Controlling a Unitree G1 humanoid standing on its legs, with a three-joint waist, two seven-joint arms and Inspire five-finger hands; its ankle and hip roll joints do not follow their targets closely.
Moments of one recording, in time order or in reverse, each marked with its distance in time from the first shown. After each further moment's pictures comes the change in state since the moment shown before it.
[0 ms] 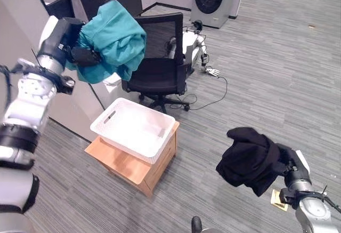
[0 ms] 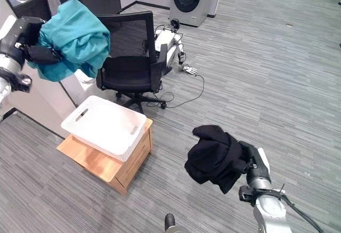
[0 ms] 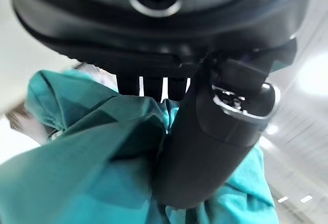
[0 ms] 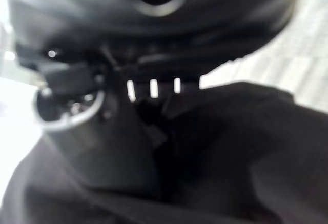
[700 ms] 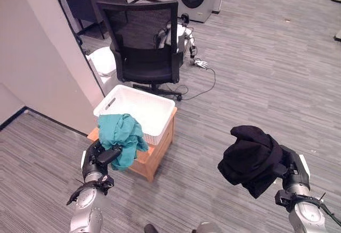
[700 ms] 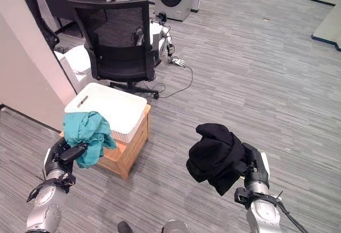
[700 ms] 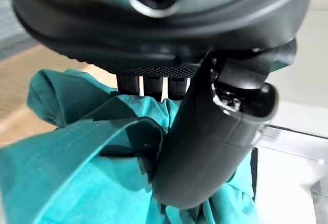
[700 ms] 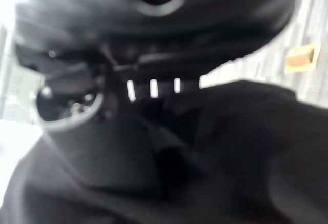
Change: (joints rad) left arm 0.920 -0.736 0.508 -0.372 -0.202 -0.015 0.115; right arm 0.025 0.119 -0.055 -0.091 -0.013 0.007 -0.065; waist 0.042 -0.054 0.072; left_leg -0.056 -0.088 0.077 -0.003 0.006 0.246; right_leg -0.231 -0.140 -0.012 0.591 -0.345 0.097
